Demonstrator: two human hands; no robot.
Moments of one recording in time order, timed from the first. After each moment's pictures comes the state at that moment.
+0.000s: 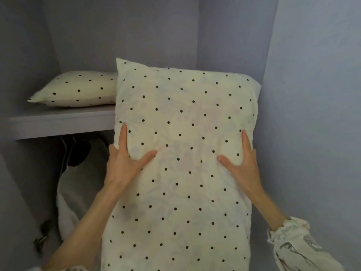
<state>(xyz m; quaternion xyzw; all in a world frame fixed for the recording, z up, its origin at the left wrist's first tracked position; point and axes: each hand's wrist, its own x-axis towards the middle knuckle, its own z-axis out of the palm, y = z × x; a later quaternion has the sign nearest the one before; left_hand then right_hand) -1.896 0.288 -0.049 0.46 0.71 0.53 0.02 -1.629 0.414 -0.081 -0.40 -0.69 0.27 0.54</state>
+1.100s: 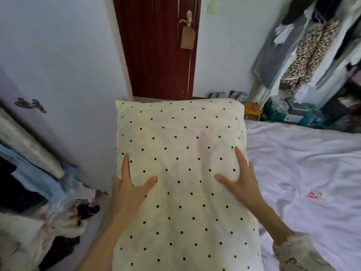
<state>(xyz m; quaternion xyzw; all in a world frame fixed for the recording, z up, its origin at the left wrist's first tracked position) -1.527 0.120 -0.269 0.71 0.55 0.23 0.39 -1.293 -0.055 -0.273 -0.82 -0.33 0.12 0.45</state>
